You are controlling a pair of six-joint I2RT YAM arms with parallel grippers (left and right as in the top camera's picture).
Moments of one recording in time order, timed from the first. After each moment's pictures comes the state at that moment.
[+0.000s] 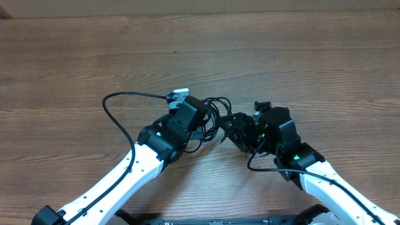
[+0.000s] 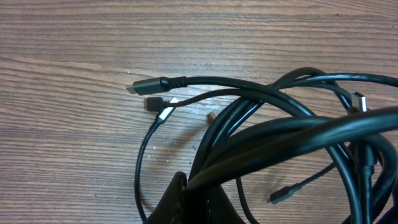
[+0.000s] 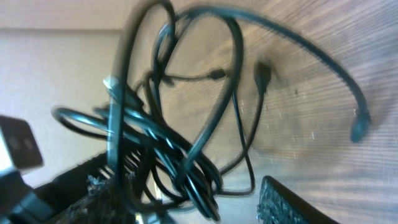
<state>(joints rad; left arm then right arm) -0.67 1.36 0.94 -0.57 -0.27 -0.71 0.47 1.20 0.53 0.10 -0.46 1.26</state>
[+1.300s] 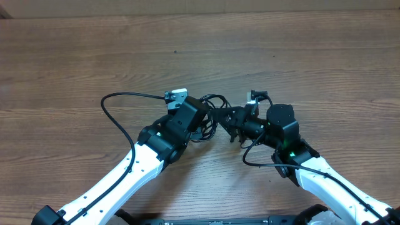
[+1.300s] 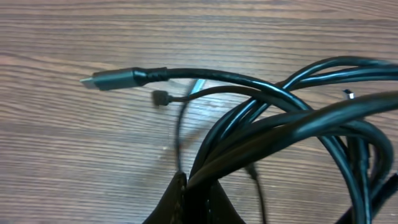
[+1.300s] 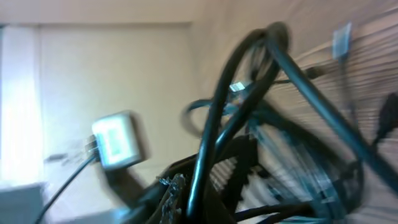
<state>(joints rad) -0.67 1.36 0.94 -0.59 -0.31 -0.73 0.47 1.27 0.53 0.47 -0.58 1.44</state>
